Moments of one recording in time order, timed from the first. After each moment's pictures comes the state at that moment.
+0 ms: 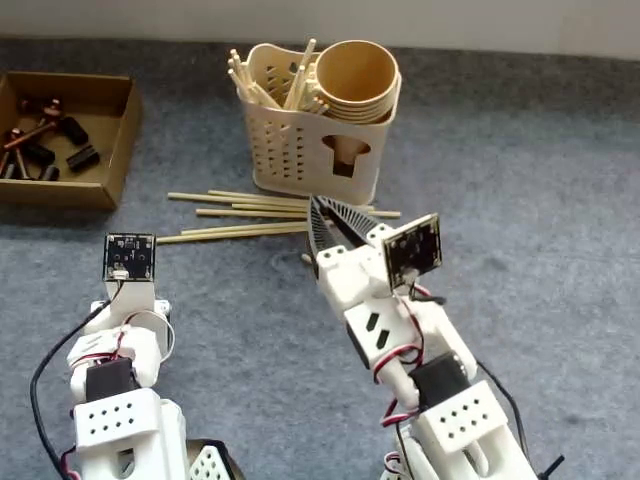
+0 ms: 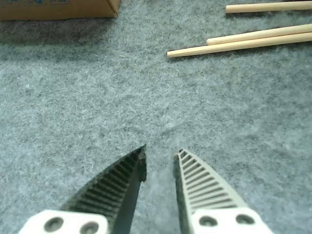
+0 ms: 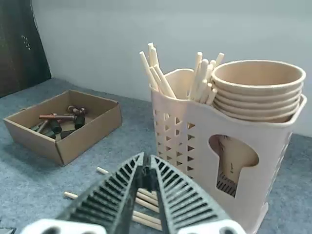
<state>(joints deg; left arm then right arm) -22.6 -77.5 89.1 46.8 -11.2 -31.5 -72.2 75.5 9.4 -0.4</state>
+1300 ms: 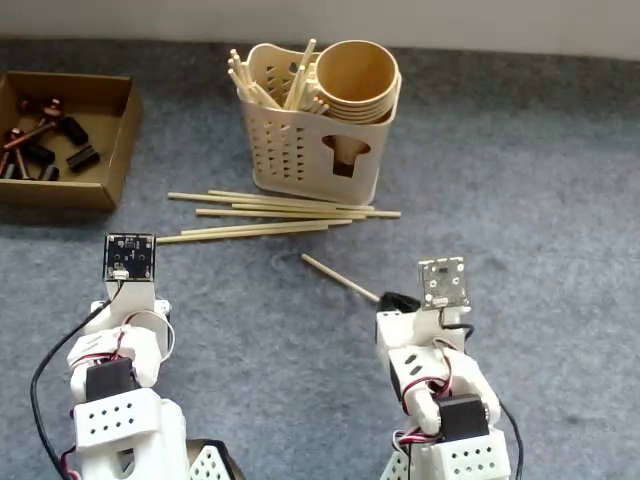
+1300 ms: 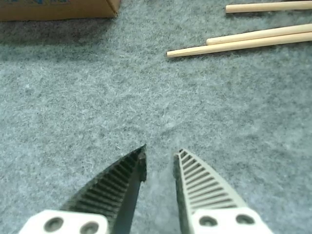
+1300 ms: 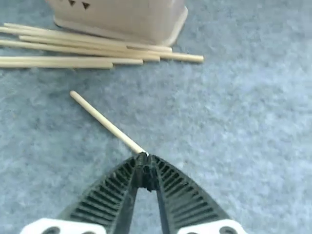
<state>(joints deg) -22.6 -77.5 89.1 46.8 -11.2 -13.4 -104.1 95.9 56.2 -0.4</state>
